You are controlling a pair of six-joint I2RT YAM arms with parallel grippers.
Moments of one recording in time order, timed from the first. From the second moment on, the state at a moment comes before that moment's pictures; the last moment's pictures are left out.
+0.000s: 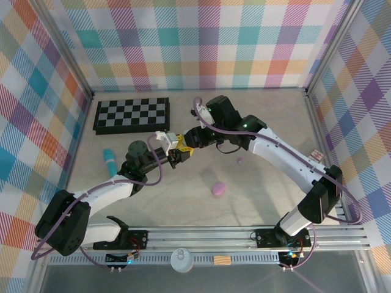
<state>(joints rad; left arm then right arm) -0.52 1.25 0.51 0.76 0.56 0.00 0.76 1.56 1.53 -0.71 -0.38 0.36</state>
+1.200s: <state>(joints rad) -0.52 1.24 0.50 0.79 0.56 0.07 0.71 1.46 1.43 -0.65 -0.26 0.42</state>
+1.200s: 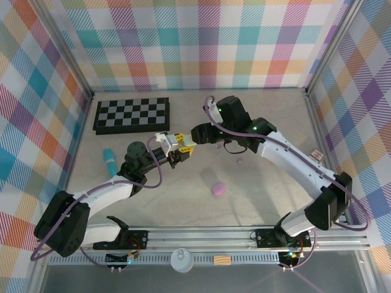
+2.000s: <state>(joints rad) -0.52 1.36 0.54 1.13 0.57 -0.14 0.57 1.50 0.96 0.58 -0.88 1.42</state>
